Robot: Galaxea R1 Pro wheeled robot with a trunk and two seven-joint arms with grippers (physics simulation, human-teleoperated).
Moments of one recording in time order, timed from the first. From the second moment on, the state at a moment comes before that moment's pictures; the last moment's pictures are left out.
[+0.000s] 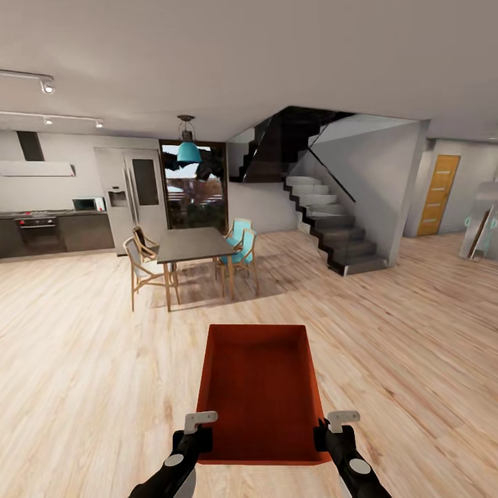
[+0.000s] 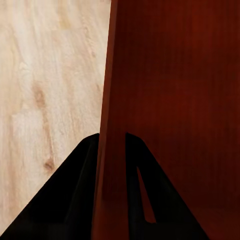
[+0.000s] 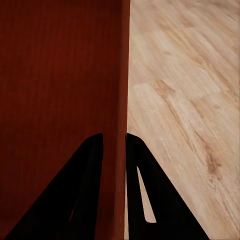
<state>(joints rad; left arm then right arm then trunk) -0.51 -0.17 0.04 -0.26 -0.02 -0.17 0.14 -0.34 0.04 -0.01 -0.63 0.07 -0.06 -0.04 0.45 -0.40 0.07</state>
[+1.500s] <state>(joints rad) -0.51 -0.17 0.04 -0.26 -0.03 -0.17 0.13 -0.33 0.04 0.00 -0.63 0.07 -0.06 -0.04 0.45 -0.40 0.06</state>
